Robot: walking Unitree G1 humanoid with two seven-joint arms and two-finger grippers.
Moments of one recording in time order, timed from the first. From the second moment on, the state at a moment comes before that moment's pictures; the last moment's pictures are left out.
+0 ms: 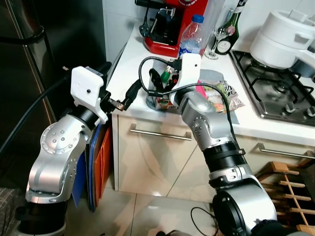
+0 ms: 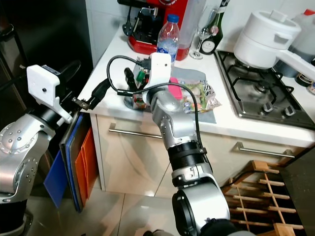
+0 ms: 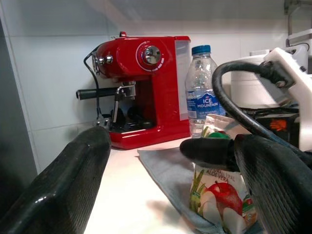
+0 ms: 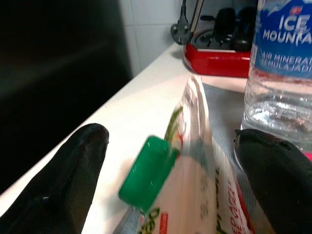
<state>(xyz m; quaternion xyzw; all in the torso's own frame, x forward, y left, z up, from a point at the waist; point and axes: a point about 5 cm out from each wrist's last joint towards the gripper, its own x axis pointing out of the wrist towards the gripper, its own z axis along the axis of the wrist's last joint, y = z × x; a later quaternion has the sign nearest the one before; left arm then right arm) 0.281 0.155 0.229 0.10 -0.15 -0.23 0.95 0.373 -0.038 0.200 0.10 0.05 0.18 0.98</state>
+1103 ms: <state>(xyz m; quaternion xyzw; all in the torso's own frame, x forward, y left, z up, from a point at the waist) 0.279 0.157 0.222 0.11 -0.14 -0.21 0.96 0.381 -0.042 0.203 0.11 0.00 0.16 0.98</state>
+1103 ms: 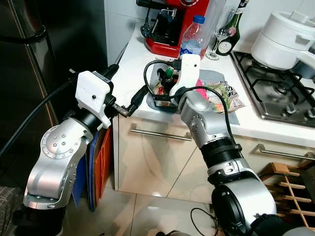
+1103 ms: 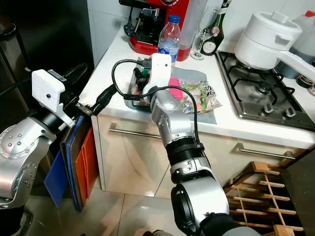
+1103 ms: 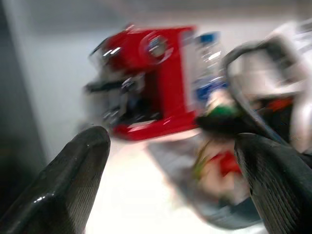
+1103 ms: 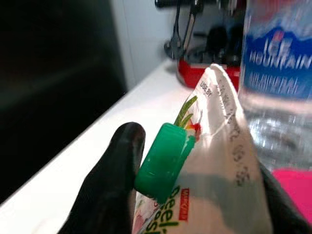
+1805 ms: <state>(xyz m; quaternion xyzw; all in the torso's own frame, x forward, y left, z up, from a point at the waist) 0.293 0.173 0.212 0.05 -0.12 -0.07 0.99 0.363 -0.112 0.288 0.13 -0.29 0.07 0.95</state>
